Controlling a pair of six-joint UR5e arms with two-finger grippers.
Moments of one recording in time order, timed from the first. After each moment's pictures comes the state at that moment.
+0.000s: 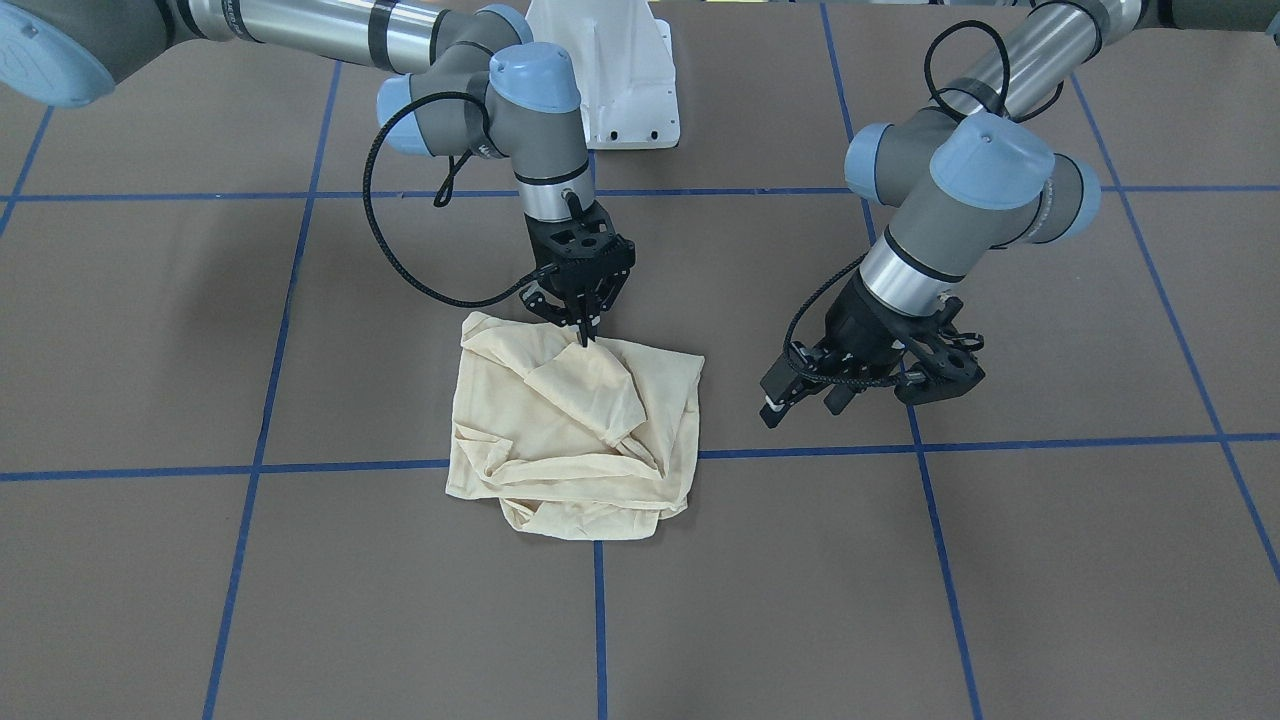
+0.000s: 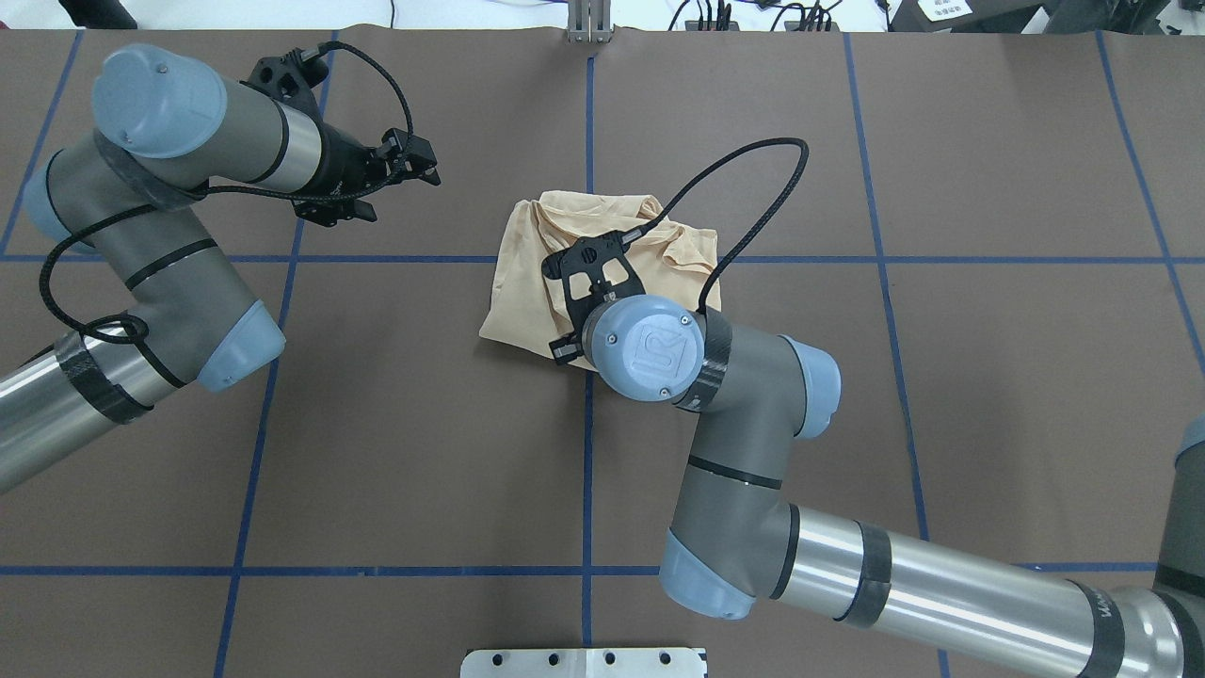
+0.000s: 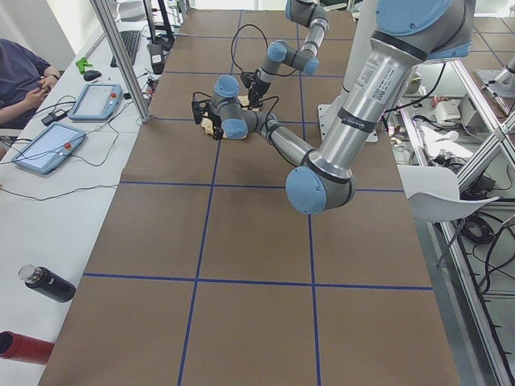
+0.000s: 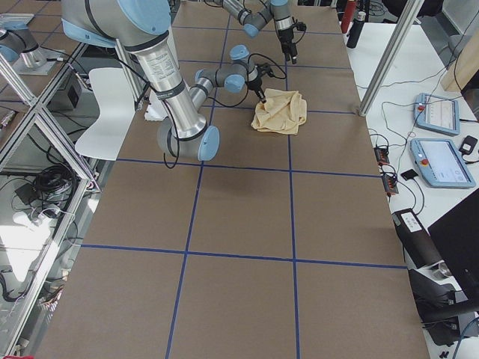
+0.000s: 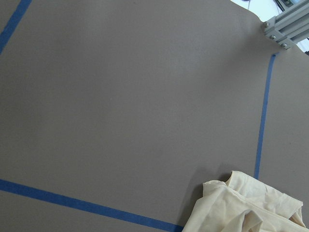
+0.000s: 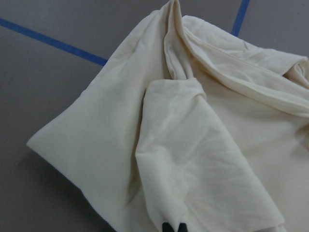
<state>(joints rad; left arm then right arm) -0.82 -2.10 -1.55 -2.19 -1.98 -1.51 0.42 -0.86 1.57 -1.31 1.47 0.90</state>
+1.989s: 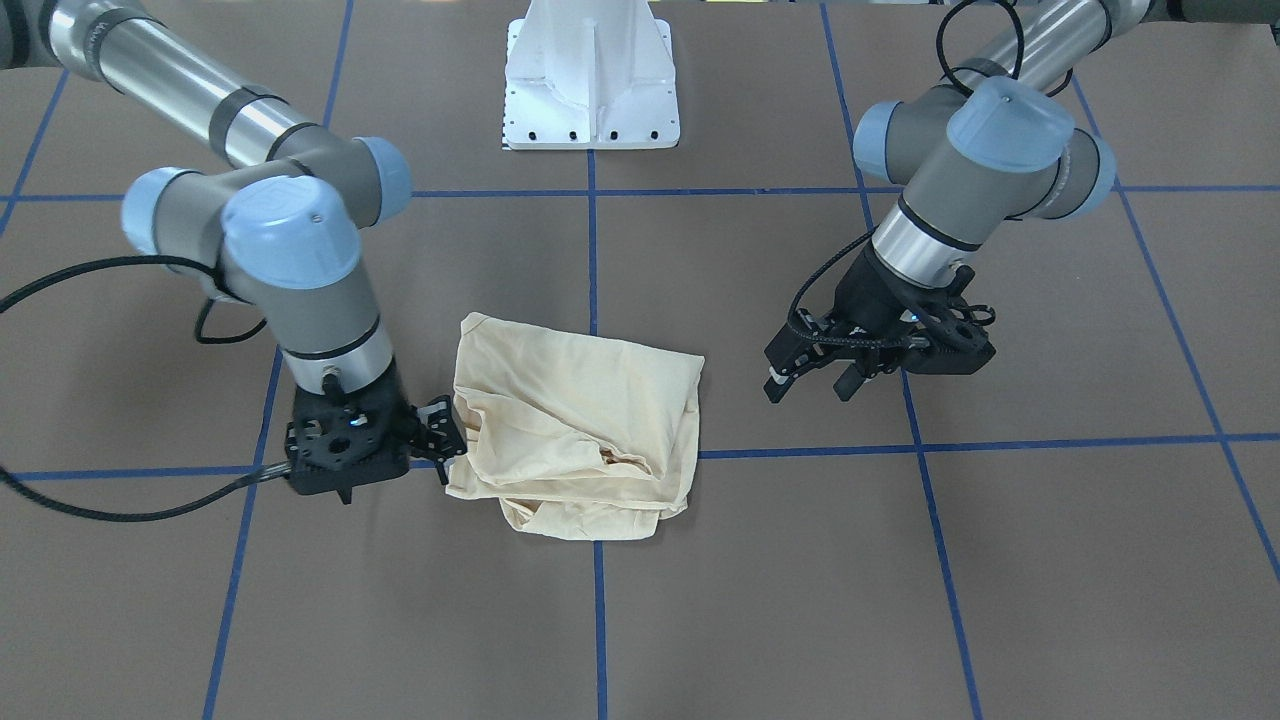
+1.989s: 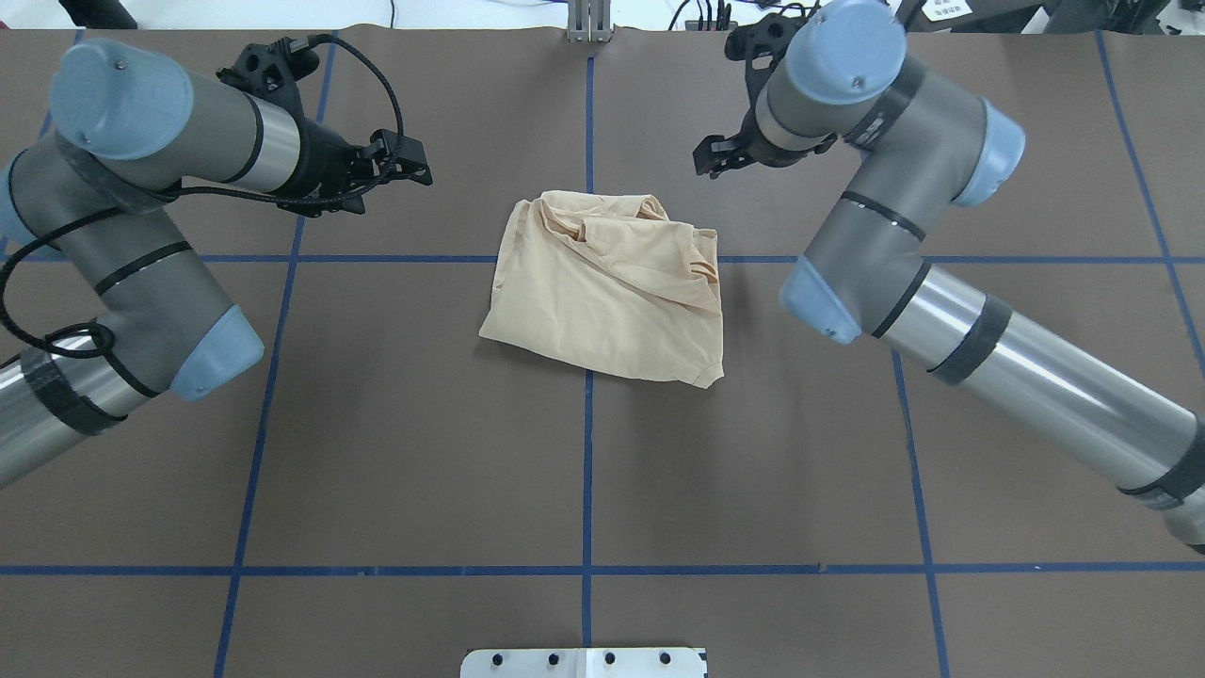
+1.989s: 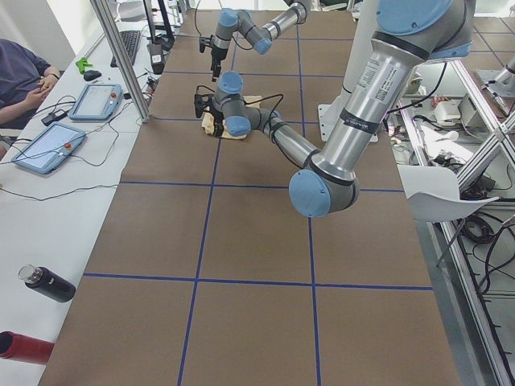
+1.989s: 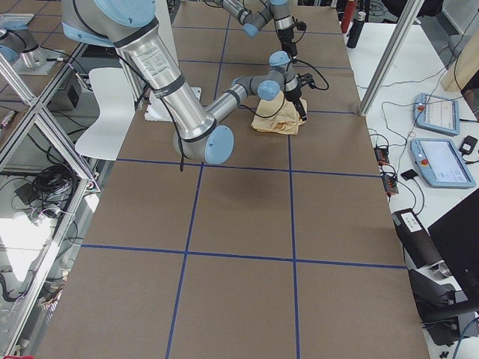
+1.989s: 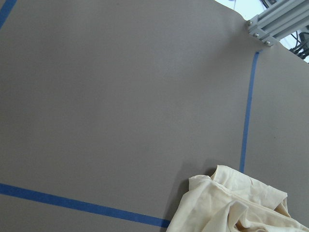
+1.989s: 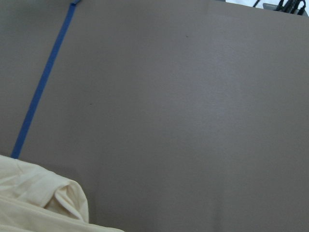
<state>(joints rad) -0.84 -2.03 -1.67 -2.17 -1.97 -1.33 0.86 -0.90 1.45 -1.32 1.89 0.81</state>
